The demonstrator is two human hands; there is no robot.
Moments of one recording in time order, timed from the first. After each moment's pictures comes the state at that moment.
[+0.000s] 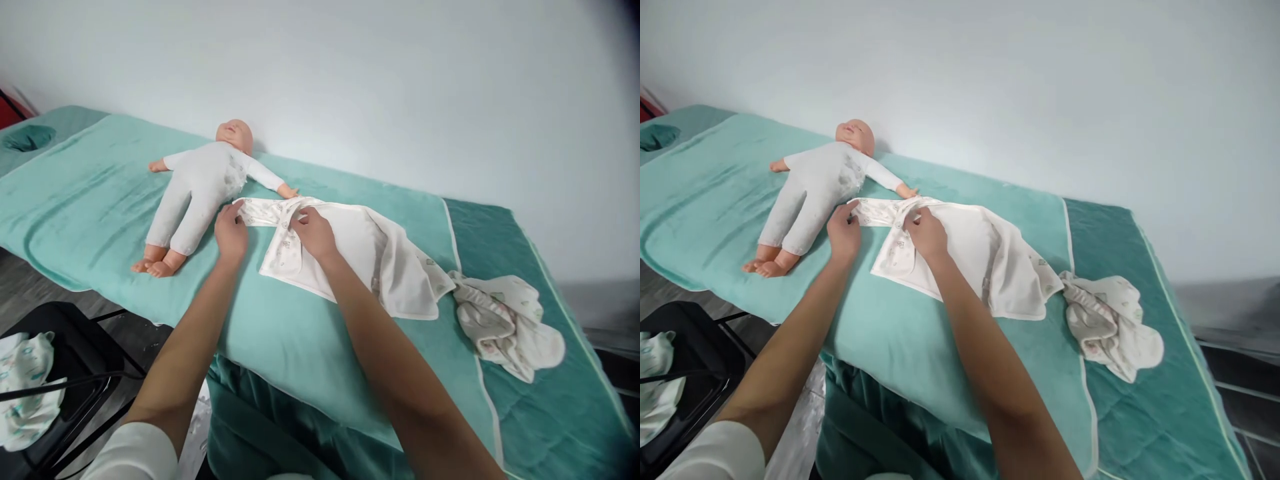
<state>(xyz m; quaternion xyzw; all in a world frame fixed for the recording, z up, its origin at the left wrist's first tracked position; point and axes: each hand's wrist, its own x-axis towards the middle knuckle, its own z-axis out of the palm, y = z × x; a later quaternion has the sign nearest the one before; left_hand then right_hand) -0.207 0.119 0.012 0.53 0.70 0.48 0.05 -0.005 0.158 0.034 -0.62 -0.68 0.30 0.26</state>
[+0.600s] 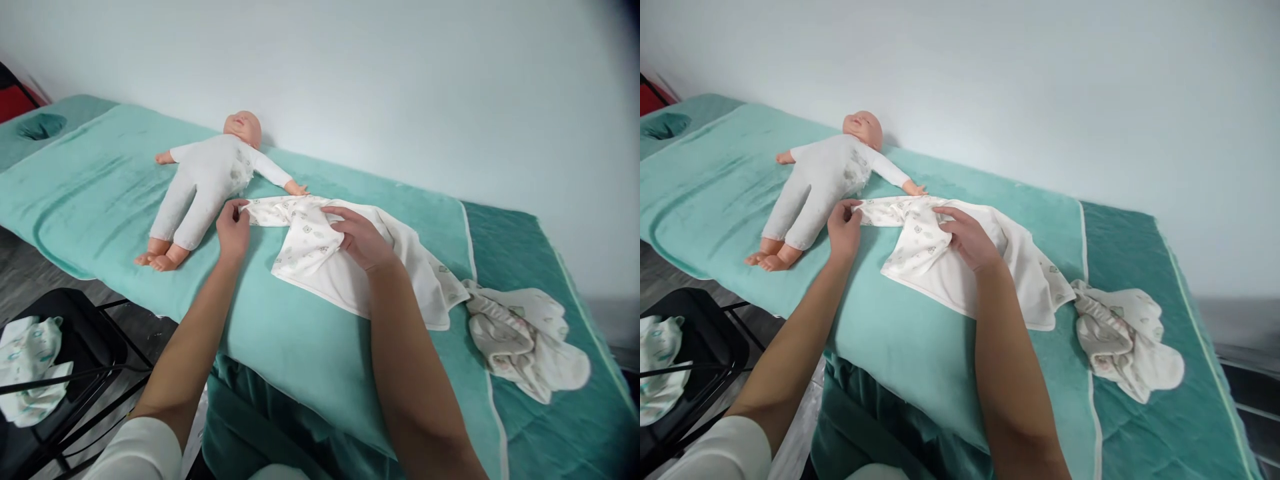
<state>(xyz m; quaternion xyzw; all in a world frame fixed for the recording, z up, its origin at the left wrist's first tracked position) -0.200 0.112 0.016 0.44 0.67 0.59 0.12 0.069 0.154 0.055 -0.40 -0.53 0.65 0.36</state>
